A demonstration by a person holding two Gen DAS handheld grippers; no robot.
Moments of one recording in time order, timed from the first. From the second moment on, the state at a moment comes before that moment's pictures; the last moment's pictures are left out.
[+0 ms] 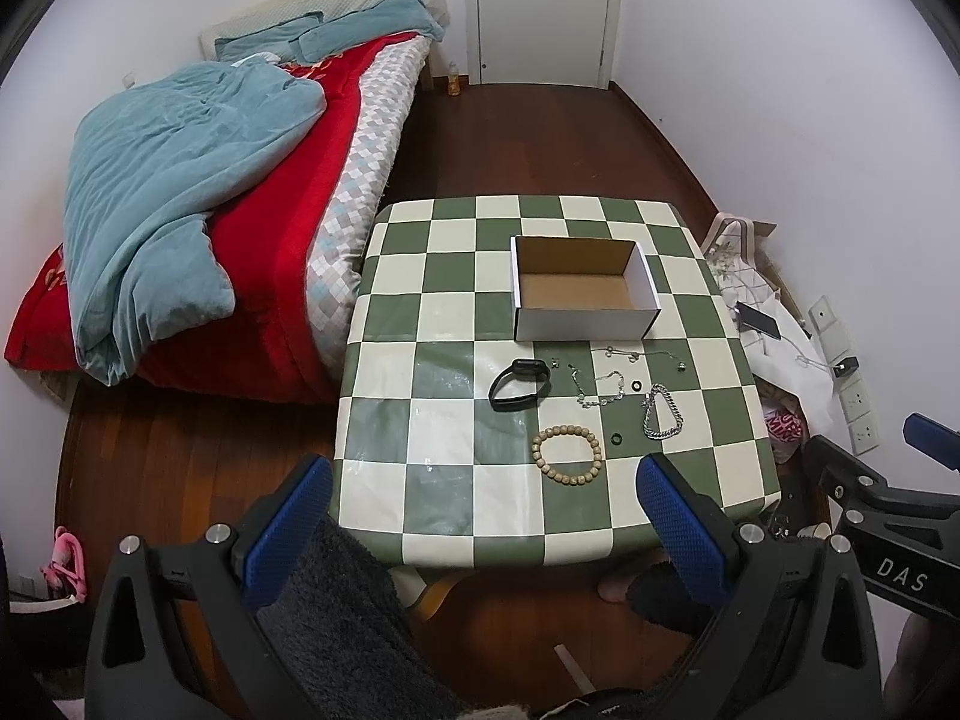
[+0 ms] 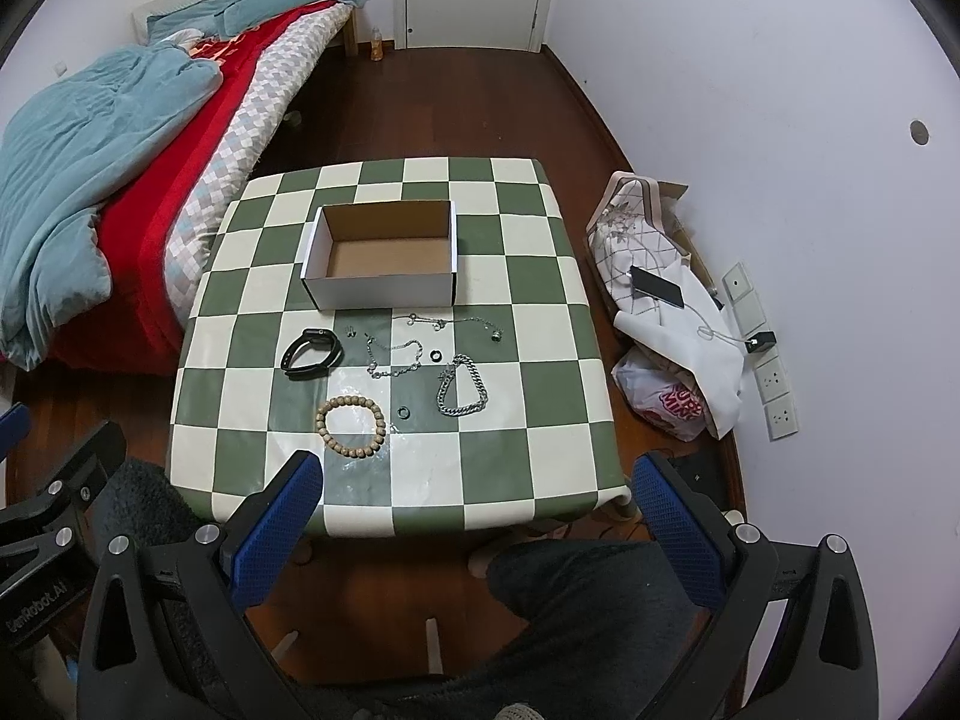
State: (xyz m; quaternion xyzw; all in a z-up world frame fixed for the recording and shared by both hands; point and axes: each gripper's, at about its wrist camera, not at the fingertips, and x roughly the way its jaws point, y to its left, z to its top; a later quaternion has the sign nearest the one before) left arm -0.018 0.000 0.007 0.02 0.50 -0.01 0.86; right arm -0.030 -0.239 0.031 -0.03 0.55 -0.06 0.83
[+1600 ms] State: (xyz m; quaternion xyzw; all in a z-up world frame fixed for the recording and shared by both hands) left arm -0.018 -0.007 0.029 0.01 0.49 -0.01 0.87; right arm -0.030 -0.249 0.060 -0.02 0.54 -0.06 0.84
